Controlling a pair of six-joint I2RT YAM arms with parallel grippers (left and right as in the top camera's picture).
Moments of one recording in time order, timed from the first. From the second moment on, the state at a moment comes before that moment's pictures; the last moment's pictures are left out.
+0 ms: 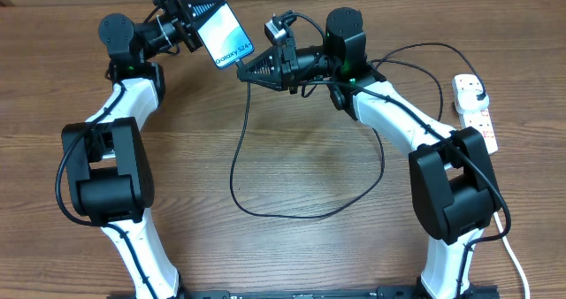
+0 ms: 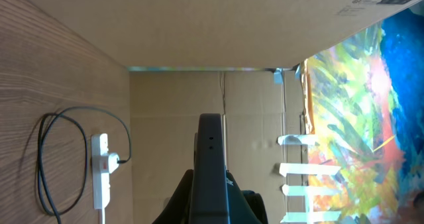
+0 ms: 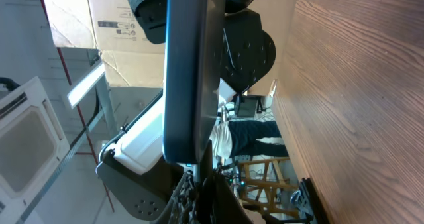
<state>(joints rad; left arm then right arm) 0.09 2.15 1.45 1.06 1.19 -1.91 0.42 2.05 1.47 0.54 -1.29 1.43</state>
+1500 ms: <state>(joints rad) 0.11 2.15 1.45 1.06 1.36 -1.89 0.36 2.04 1.47 0.47 -1.20 1.33</state>
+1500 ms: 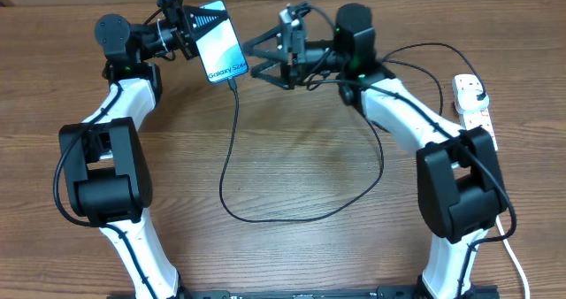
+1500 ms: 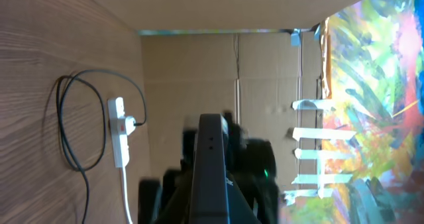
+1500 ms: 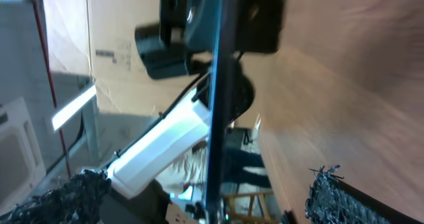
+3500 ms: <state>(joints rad) -0.27 2.15 1.44 -0.49 0.85 -0.52 0.13 1.58 1.48 -0.92 -0.49 0.55</state>
